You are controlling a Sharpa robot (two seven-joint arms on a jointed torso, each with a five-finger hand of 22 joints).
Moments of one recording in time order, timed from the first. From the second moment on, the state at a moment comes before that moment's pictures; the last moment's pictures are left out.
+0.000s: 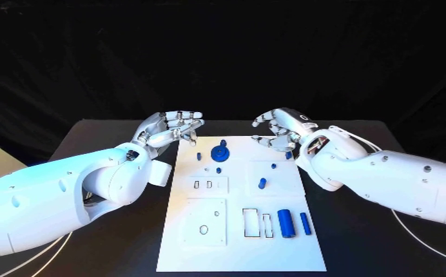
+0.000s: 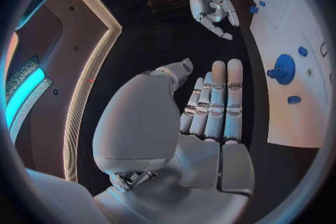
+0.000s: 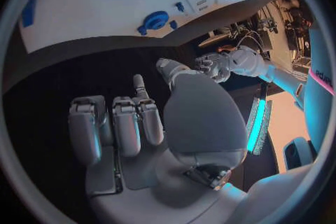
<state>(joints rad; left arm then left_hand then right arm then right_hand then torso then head) 1.21 -0.96 -0.02 1.66 -0.06 -0.34 0.41 1.45 -0.19 0.52 0.15 0.05 0.79 0.20 0.19 0.21 1.01 0.16 0.07 0.07 0.98 0.09 0.75 0.70 0.17 0.87 0.18 1.02 0.60 1.33 -0.74 -0.15 1.43 -1.32 -0.57 -0.02 1.29 -0.20 0.36 0.24 0.31 0.91 0.17 0.11 0.38 1.47 0.08 1.57 1.31 1.46 0.01 1.57 1.31 0.02 1.47 0.11 1.53 1.31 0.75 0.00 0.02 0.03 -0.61</state>
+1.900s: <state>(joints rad) 1.21 -0.95 -0.02 1.64 -0.06 -0.33 0.41 1.45 -0.19 0.52 0.15 0.05 0.79 0.20 0.20 0.21 1.01 0.16 0.07 0.07 0.98 0.09 0.75 0.70 0.17 0.87 0.18 1.02 0.60 1.26 -0.80 -0.16 1.23 -1.22 -0.36 0.09 1.41 -0.22 0.34 0.17 0.19 0.93 0.16 0.10 0.39 1.47 0.08 1.57 1.31 1.46 0.01 1.57 1.31 0.02 1.47 0.11 1.51 1.31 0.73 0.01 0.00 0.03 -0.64</state>
